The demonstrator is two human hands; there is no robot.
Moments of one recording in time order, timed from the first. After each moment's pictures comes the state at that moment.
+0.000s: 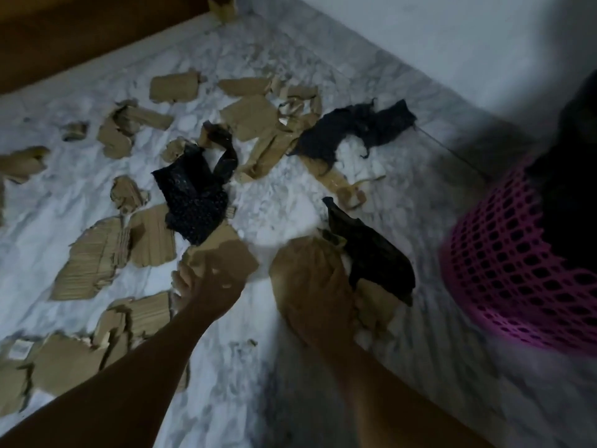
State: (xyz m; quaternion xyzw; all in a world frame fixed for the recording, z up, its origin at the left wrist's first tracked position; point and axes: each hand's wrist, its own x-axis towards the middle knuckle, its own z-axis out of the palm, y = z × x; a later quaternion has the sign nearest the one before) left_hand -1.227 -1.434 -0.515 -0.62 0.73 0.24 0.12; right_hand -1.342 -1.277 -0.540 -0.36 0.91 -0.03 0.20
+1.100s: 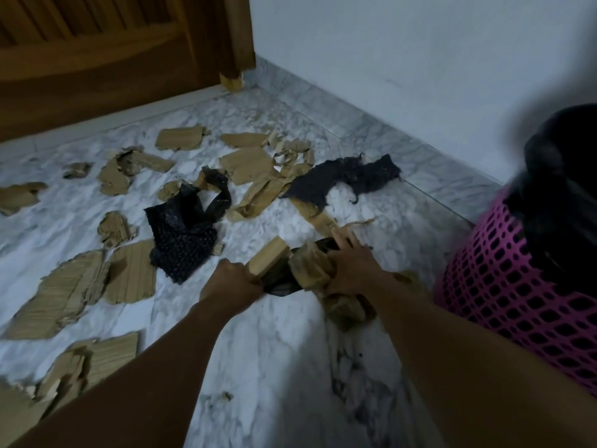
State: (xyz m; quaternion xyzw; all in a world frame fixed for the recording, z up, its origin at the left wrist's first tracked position) left_hand -1.309 -1.444 -0.503 -0.49 0.84 0.25 0.02; right_hand -1.513 -1.314 -0.516 -0.51 0.83 0.02 0.22
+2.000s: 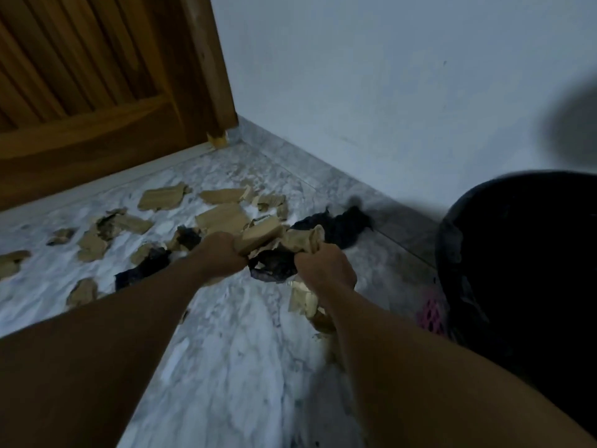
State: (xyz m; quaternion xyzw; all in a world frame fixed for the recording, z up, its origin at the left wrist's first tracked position) left_hand -1.451 -1.496 -0.396 -0.41 0.89 0.20 0.05; right_hand -1.571 -1.341 -0.426 -0.21 0.88 -0.36 0.22
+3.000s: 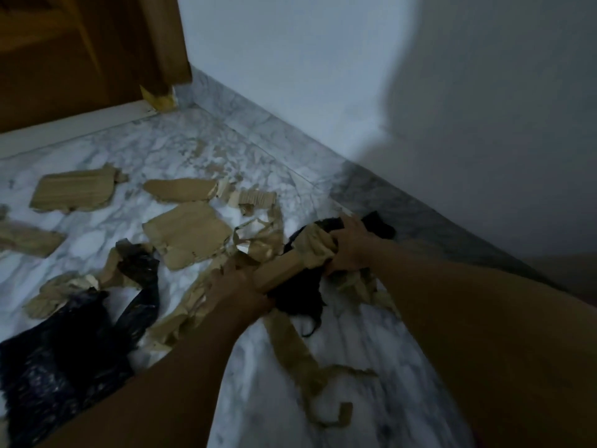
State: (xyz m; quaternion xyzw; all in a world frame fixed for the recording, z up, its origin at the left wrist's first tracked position) left_hand -1.520 -1.601 -0.553 -0.37 0.90 0.21 0.07; right_hand -1.723 -1.478 -0.498 -0.37 0.89 0.08 0.24
